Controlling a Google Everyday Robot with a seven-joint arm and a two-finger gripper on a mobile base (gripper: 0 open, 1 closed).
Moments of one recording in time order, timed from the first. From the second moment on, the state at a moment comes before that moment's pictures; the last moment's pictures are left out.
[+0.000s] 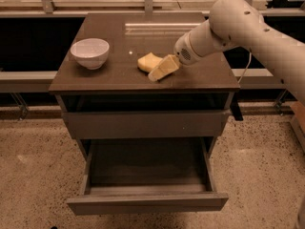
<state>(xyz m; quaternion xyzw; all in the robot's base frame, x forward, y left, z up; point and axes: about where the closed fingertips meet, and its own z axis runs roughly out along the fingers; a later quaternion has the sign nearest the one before) 0.708 -0.060 0.852 -0.43 0.81 0.15 0.36</state>
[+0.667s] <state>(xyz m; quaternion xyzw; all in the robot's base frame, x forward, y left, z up) 0.715 -0.051 0.832 -0.43 0.81 0.16 0.36</state>
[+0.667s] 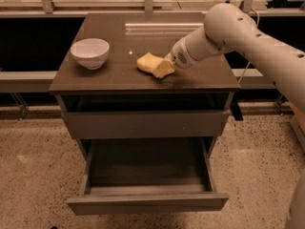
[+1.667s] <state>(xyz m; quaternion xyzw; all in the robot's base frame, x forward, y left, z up) 0.645 -0.100 0.922 -0.54 0.74 0.14 0.39</state>
